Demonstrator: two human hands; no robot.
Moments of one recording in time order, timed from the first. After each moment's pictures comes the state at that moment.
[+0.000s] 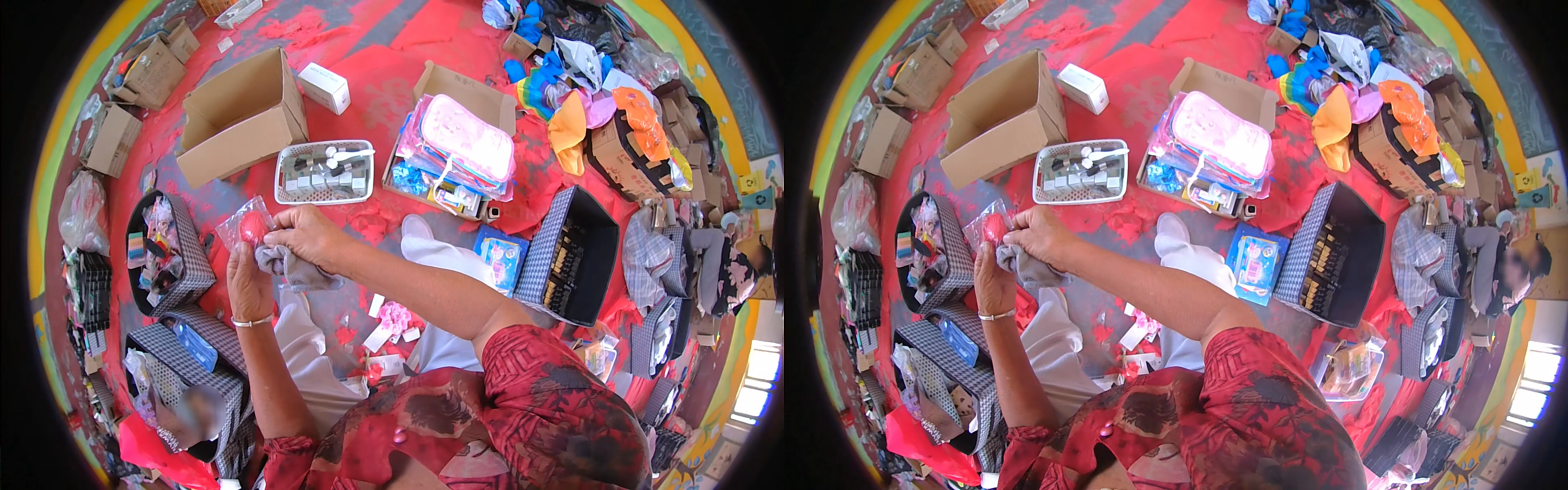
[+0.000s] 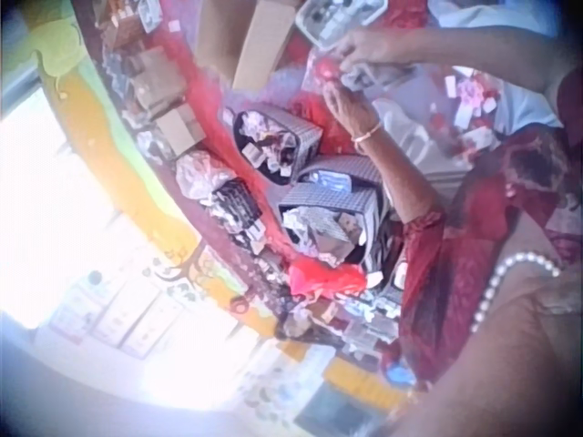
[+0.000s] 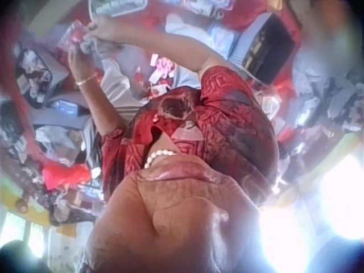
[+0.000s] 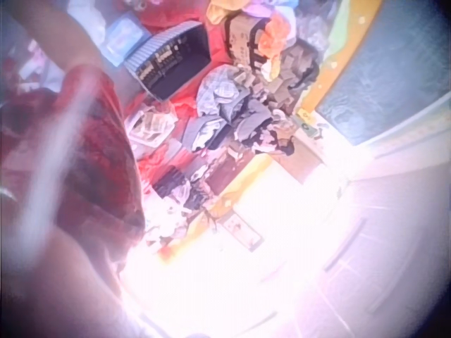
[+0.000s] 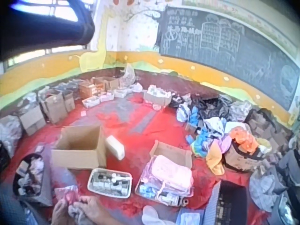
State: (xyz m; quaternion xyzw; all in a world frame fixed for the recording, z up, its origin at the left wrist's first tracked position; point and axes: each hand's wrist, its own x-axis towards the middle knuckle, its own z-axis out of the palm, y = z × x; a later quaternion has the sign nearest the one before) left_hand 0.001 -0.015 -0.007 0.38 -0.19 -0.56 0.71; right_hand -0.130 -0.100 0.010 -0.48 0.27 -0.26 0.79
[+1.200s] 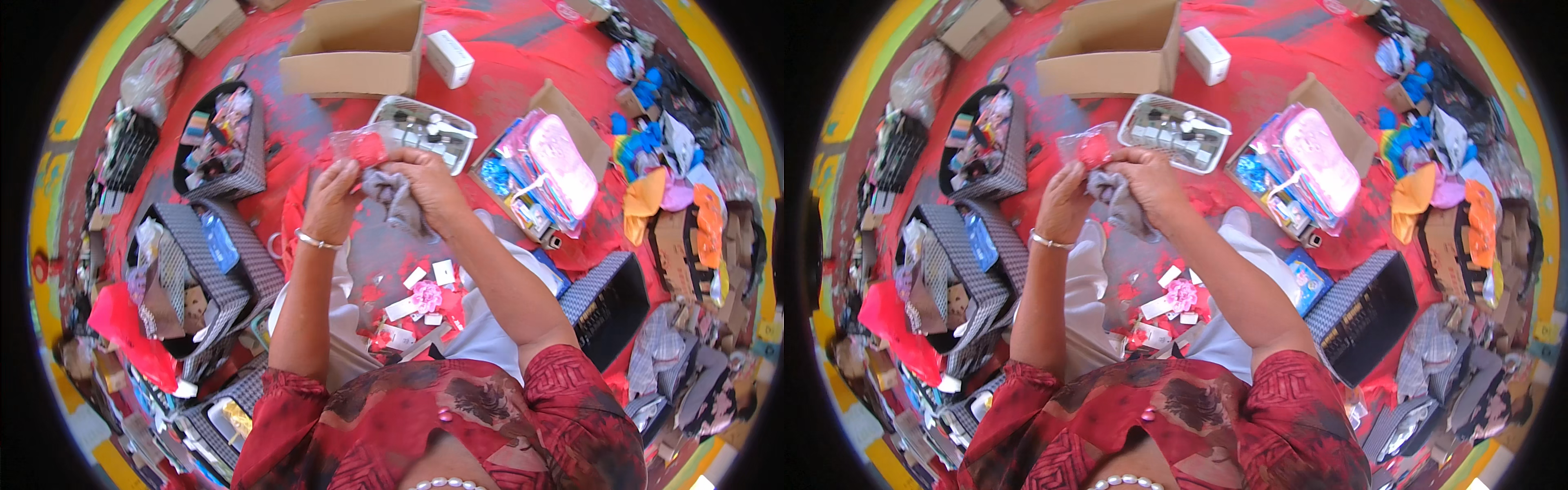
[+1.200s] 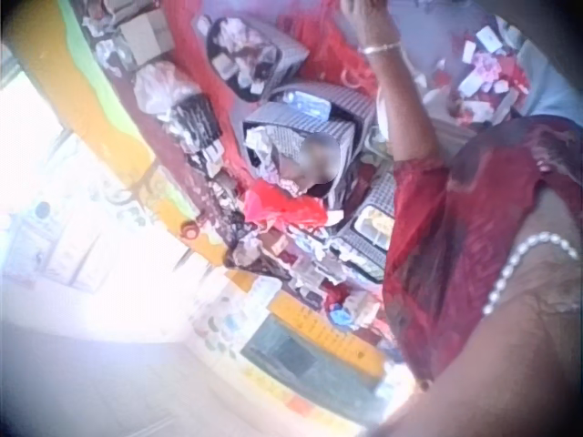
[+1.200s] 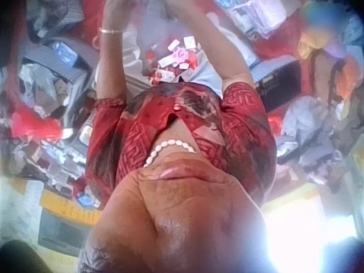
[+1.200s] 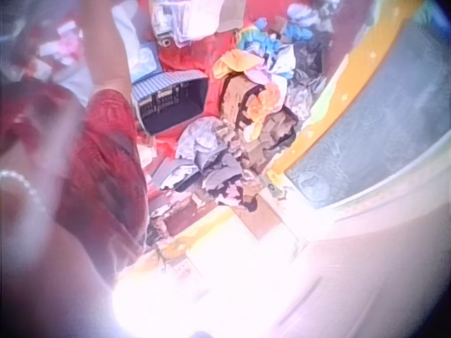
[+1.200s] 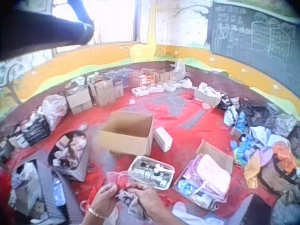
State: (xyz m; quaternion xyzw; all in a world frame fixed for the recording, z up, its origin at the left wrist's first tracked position) left_hand -0.002 -0.012 -0.006 0.44 -0.20 -0.54 0.69; right_hand -0.128 -0.099 0.018 -0.37 0.32 -0.26 0.84
